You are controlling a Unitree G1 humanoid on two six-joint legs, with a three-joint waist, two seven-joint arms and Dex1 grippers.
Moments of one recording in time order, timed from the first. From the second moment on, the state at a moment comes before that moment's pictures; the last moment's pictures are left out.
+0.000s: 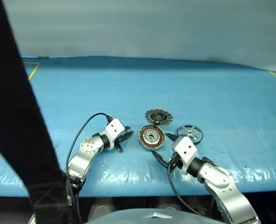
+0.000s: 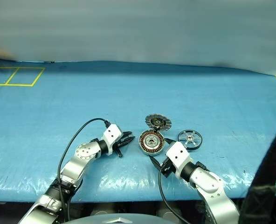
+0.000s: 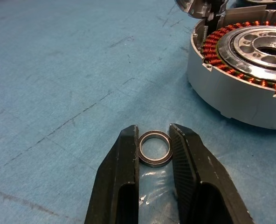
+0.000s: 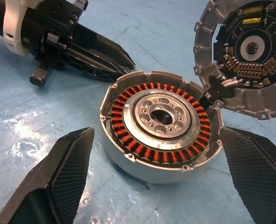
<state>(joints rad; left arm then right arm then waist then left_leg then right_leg) -0.20 0.32 -0.28 0.20 -0.01 0.05 -0.63 0.30 -0.45 0.17 -0.54 0.08 0.30 0.51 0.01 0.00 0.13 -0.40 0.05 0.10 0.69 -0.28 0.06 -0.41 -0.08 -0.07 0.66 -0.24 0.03</state>
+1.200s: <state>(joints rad) -0.37 0.27 -0.40 0.19 -0.06 0.00 -0.91 0.47 -0.42 0.03 -0.56 0.21 0.28 0.50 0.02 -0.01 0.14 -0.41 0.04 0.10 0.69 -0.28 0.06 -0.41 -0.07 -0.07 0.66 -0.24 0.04</state>
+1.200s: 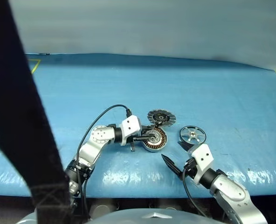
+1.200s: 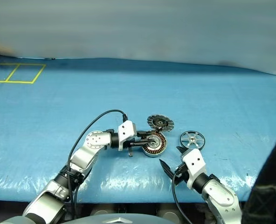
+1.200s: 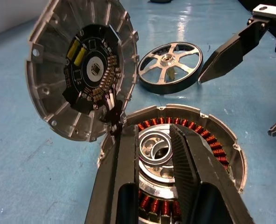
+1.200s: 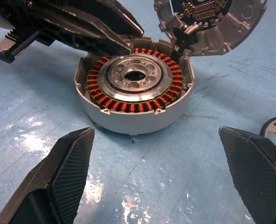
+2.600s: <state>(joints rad) -0.41 0.20 -0.41 0.31 -0.04 -0.03 -0.98 0.47 -0.40 0.10 -0.55 0.10 0.25 0.45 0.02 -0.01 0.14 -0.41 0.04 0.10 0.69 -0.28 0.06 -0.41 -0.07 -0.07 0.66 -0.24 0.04</state>
